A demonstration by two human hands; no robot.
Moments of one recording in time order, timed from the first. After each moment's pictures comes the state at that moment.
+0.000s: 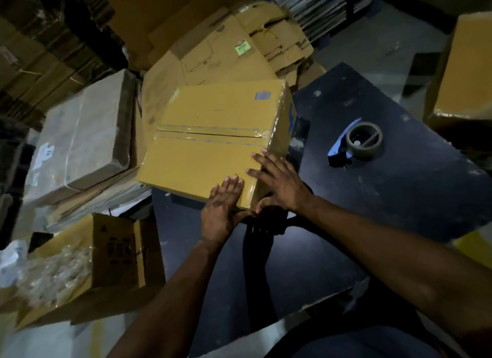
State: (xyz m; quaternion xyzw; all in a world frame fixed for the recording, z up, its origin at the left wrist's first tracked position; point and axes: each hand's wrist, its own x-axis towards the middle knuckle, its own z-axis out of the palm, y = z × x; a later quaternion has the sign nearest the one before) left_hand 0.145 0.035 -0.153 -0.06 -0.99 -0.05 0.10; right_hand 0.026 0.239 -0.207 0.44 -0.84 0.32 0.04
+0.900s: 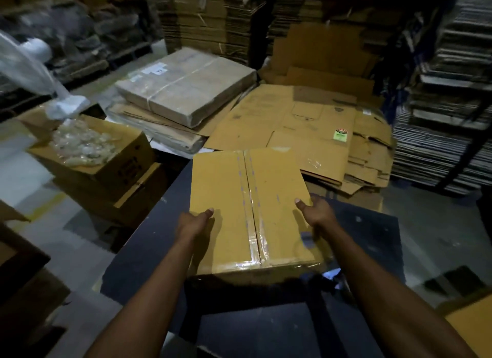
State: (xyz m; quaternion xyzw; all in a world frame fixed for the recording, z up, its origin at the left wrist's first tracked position) left_hand 0.178 0.072 -0.083 0.67 -0.53 -0.49 0.16; right_hand -0.107 0.237 -0.061 0.25 -0.86 0.33 -0.29
